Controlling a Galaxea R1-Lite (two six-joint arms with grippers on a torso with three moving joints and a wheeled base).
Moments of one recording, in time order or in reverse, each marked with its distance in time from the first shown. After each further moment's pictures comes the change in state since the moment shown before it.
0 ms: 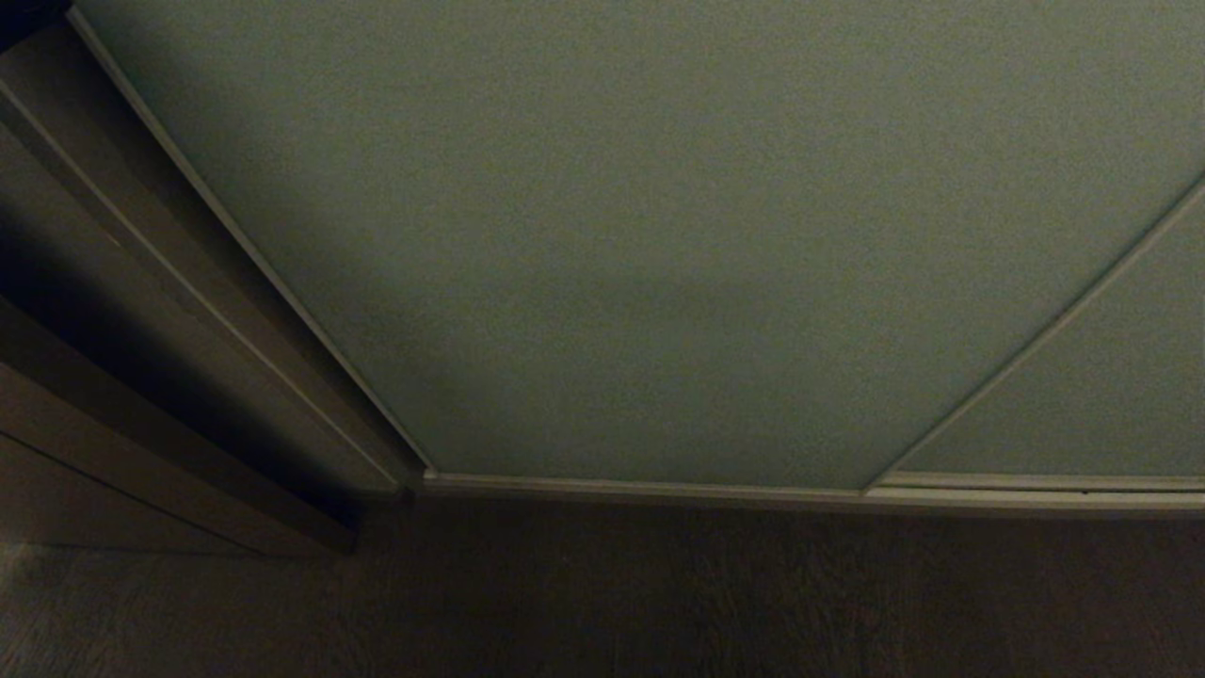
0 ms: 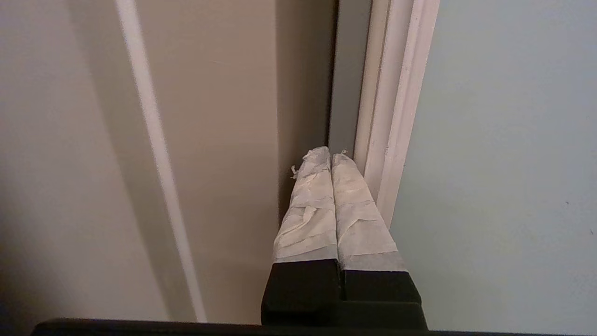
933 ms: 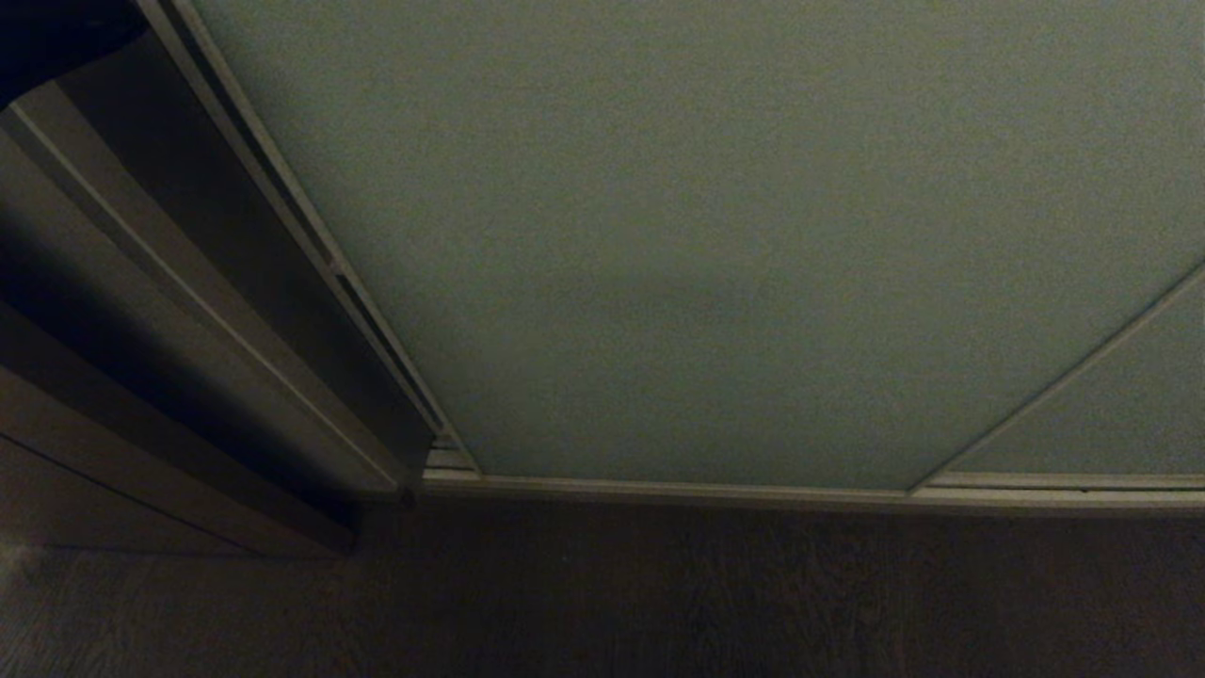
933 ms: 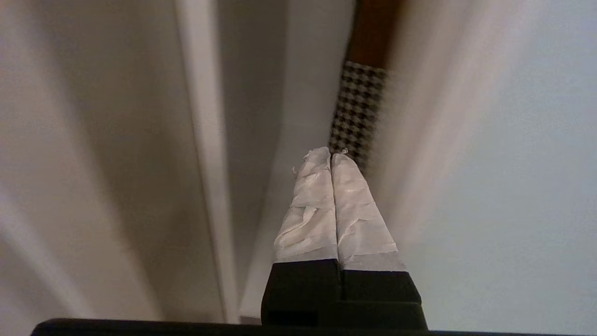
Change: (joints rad) left arm -0.122 -0.075 0.002 0.202 -0.084 -0.046; right arm 0.000 0.000 0.000 0.000 0.000 0.000
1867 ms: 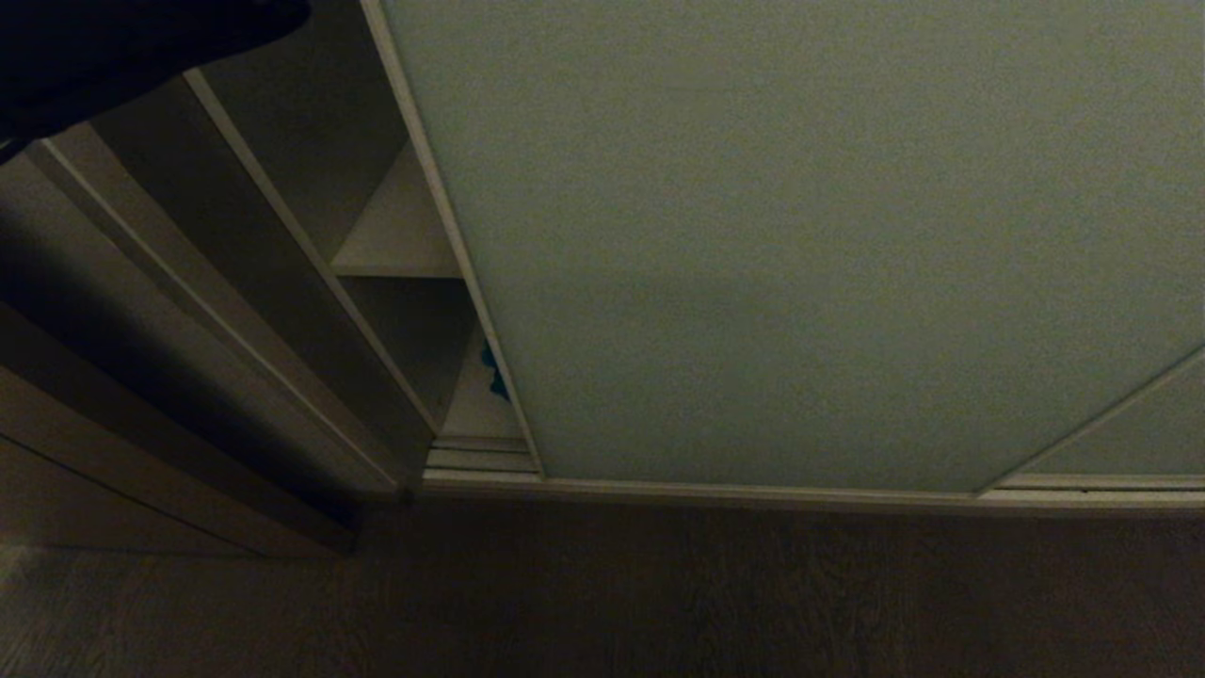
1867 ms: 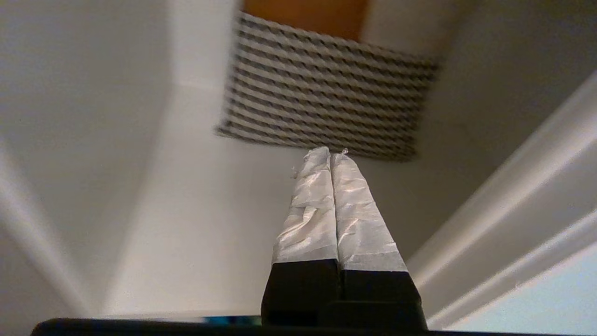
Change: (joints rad) left arm -0.217 0.155 -0.248 0.187 -0.024 -0.060; right arm 0.000 0.000 0.000 0.000 0.000 0.000
